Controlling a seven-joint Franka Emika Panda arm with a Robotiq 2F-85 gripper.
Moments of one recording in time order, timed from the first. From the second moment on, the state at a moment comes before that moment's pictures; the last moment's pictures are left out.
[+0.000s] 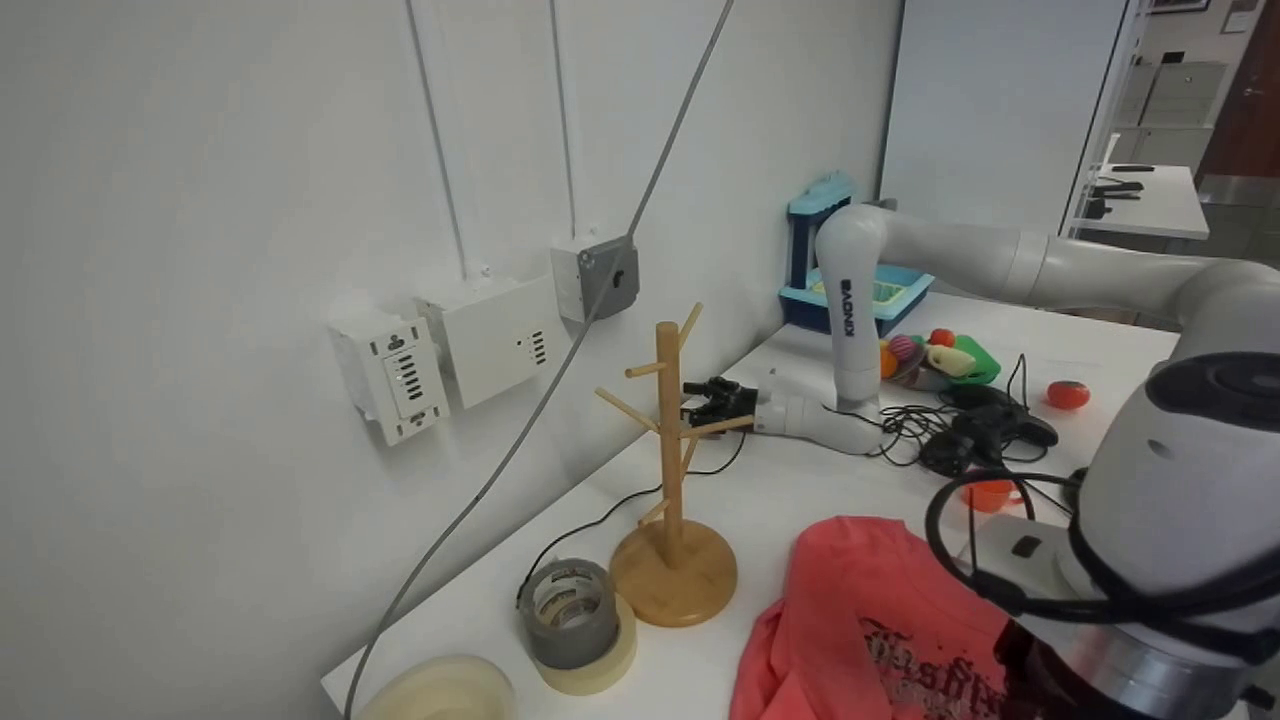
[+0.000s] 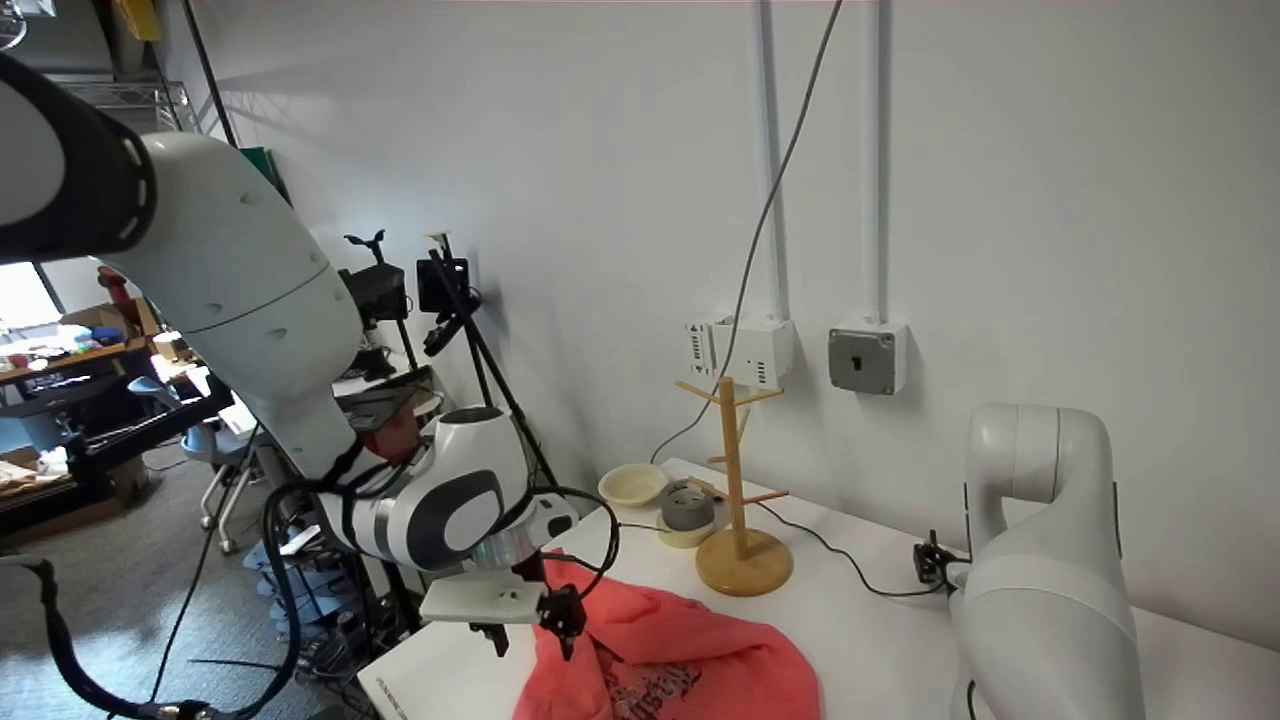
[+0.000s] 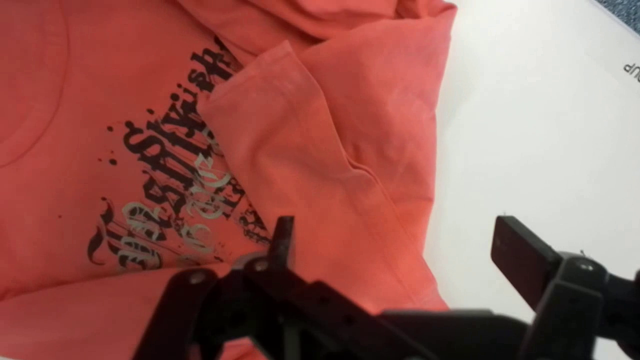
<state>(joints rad) 0.14 0.33 0.17 -2.53 -0.21 2.85 -0.29</state>
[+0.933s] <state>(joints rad) 0.24 0.46 -0.04 -2.55 -0.34 2.97 -0.19</state>
